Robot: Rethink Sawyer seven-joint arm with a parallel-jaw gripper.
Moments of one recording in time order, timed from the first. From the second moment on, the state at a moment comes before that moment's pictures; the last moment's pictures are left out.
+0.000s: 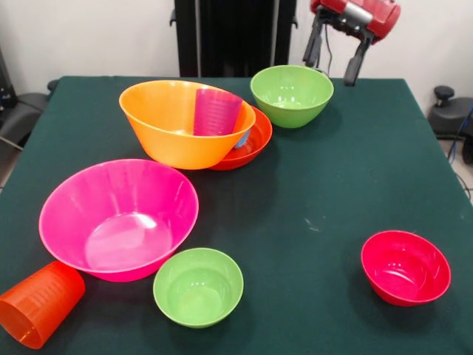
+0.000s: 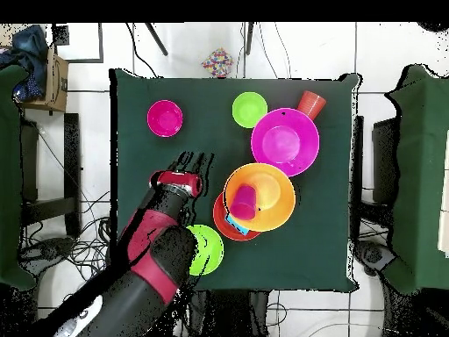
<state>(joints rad) 0.59 -0.36 -0.83 1.65 -0.13 -0.32 2.31</state>
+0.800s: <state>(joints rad) -0.05 -0.71 -0.18 1.75 -0.29 0.58 2.20</state>
